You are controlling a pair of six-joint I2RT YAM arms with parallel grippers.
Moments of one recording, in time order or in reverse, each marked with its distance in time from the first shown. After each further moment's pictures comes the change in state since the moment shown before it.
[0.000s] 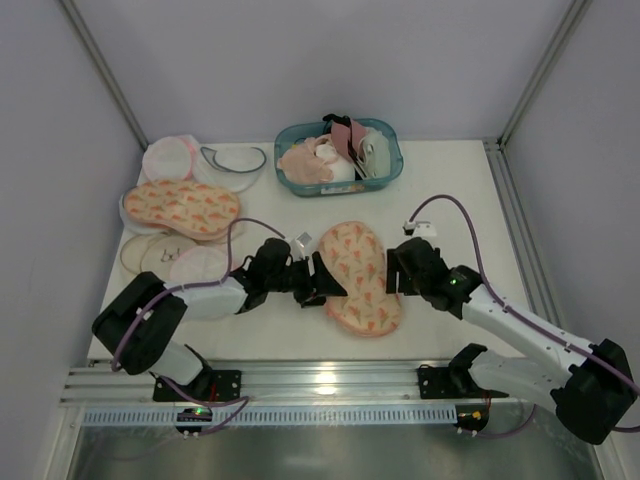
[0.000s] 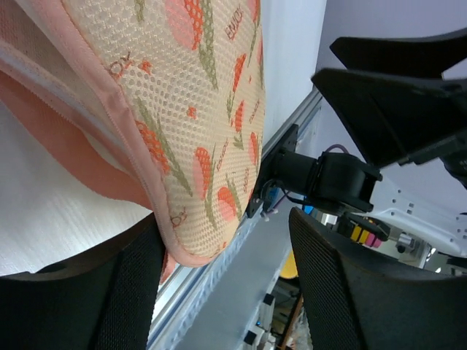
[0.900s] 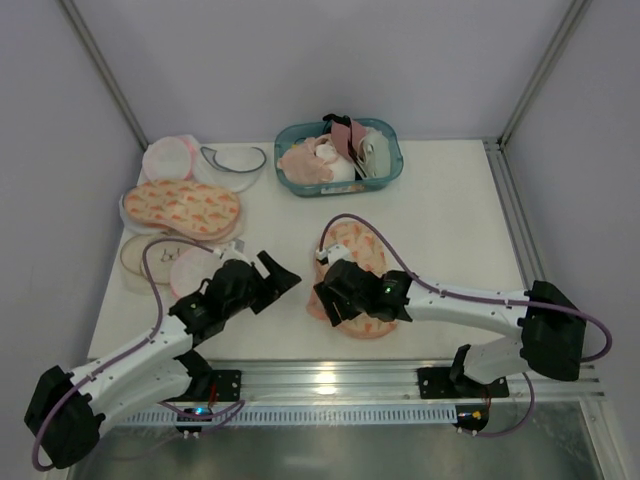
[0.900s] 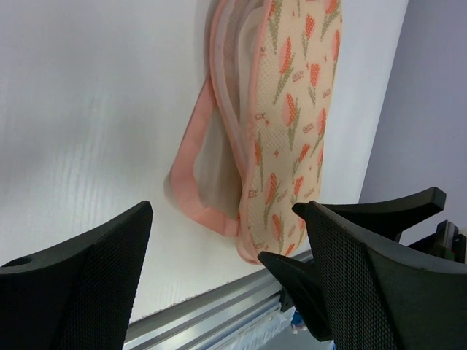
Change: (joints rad) left arm 0.000 -0.626 -0.119 -0.534 -0.627 -0.074; right arm 0.422 0.315 0.177 0.114 -0.169 -0.060
